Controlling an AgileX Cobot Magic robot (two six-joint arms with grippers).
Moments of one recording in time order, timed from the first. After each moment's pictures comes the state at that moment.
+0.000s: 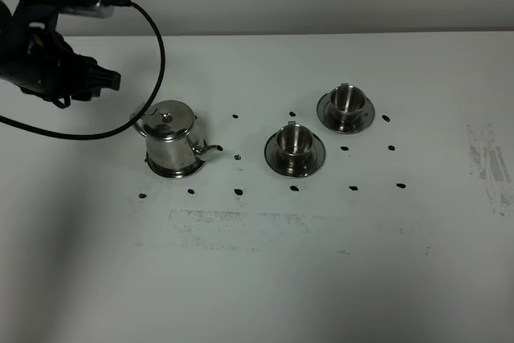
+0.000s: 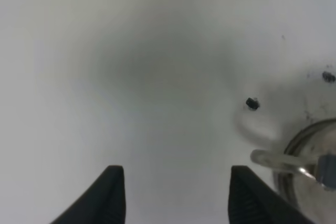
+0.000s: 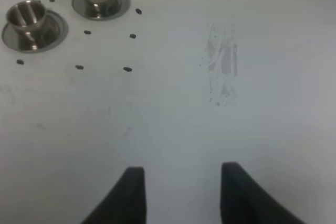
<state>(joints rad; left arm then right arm) -0.10 1.84 -1.26 -0.02 0.40 0.12 0.01 0.06 -0.52 0.11 1.12 -0.16</state>
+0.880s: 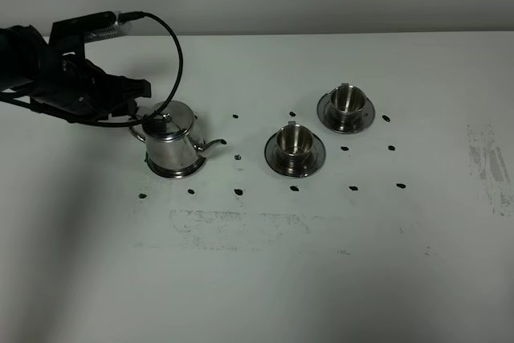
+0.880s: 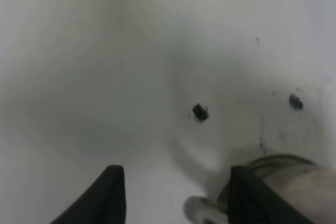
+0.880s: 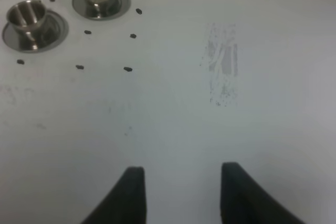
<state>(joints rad) -0.11 2.00 -1.28 -0.30 0.36 0.15 0.01 0.06 -0.52 0.11 1.12 -0.16</state>
